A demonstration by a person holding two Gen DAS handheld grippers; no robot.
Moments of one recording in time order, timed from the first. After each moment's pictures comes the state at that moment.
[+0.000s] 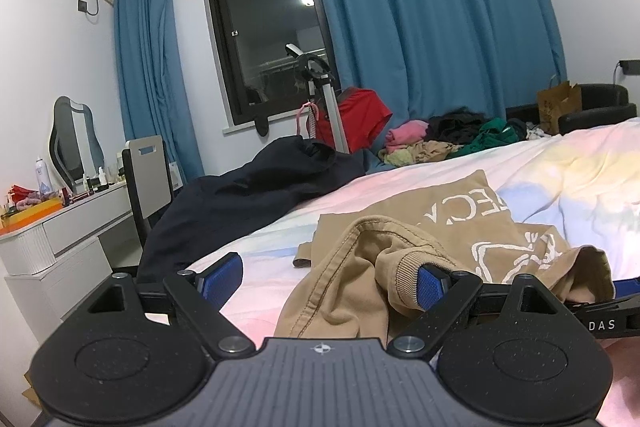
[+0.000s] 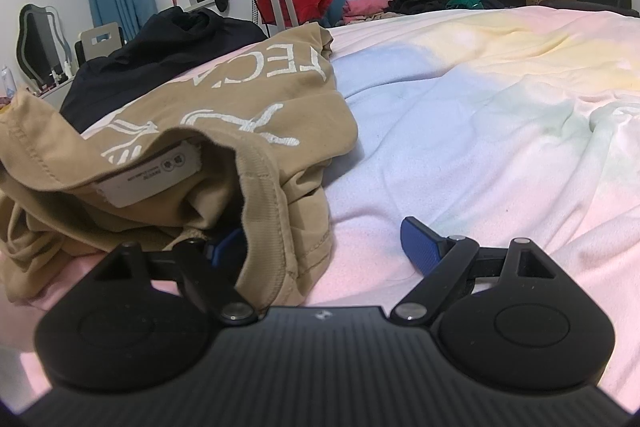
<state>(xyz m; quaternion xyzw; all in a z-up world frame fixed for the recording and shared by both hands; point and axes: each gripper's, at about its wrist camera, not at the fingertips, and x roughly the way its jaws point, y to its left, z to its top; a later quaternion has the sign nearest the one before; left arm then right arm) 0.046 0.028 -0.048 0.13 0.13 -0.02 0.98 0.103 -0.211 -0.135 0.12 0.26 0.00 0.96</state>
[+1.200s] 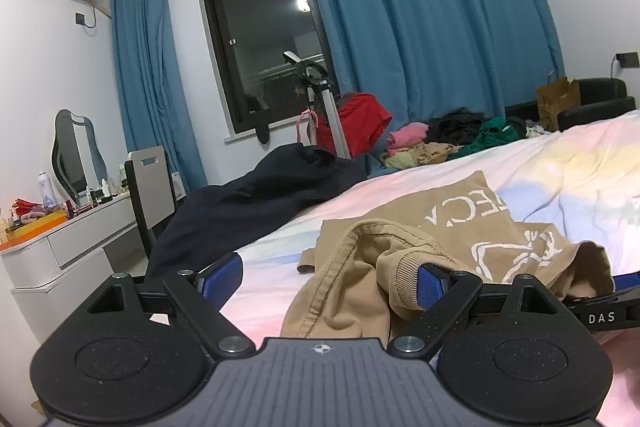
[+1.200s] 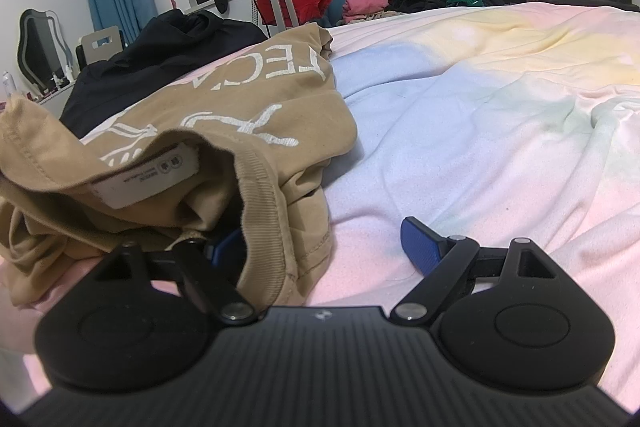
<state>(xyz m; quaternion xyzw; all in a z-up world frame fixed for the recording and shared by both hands) 0.036 0.026 -0.044 0.15 0.12 -0.02 0.98 0.104 -0.212 -0.134 0.13 0.26 0.00 0.96</state>
